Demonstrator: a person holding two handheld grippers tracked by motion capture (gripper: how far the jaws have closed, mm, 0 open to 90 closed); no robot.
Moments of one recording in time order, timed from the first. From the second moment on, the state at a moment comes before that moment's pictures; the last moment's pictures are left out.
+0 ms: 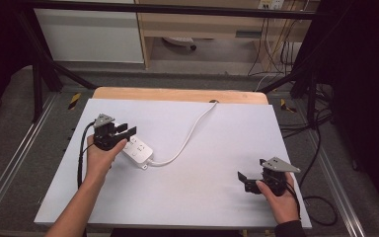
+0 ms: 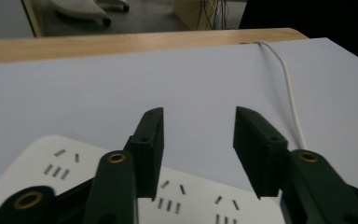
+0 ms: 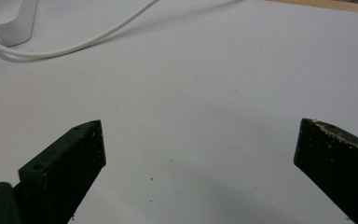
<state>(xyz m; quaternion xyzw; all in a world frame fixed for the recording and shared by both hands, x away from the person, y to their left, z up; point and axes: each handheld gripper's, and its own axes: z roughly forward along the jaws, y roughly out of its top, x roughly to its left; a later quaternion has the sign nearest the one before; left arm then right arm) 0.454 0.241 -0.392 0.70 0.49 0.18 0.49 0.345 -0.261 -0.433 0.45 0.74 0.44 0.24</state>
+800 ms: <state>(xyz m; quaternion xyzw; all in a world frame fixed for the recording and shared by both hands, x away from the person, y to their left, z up) 0.419 0.249 -0.371 0.71 0.44 0.20 0.50 0.346 -0.257 -0.436 0.45 0.75 0.43 0.24</state>
